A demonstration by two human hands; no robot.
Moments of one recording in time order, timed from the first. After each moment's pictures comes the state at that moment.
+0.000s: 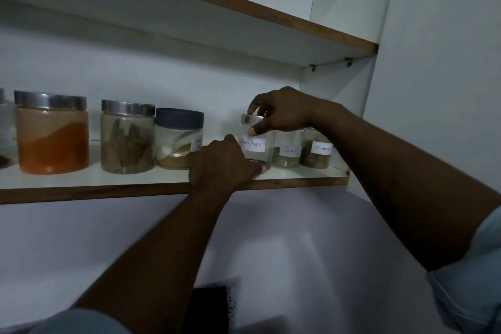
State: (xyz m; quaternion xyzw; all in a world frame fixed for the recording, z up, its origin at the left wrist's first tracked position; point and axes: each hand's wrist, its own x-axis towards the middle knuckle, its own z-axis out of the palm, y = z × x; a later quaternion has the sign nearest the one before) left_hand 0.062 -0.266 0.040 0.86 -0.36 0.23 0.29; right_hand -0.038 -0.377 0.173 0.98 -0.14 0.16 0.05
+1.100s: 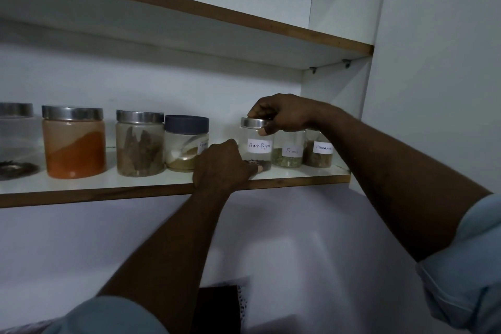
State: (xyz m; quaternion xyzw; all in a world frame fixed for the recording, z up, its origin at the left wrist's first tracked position) left_hand 0.063 -0.252 0.040 0.84 -0.37 0.21 0.34; right_hand -0.050 -0.373 0.169 0.98 -0.10 0.17 -0.09
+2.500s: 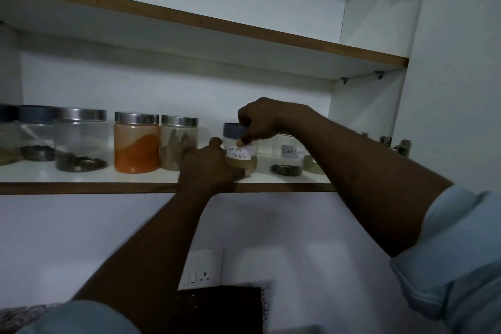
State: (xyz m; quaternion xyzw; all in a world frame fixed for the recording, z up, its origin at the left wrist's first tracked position) left_hand 0.097 -0.156 0.044 0.85 -0.34 0.19 0.35; right_hand 0.026 -0.283 0.175 0.97 -0.07 0.12 0.20
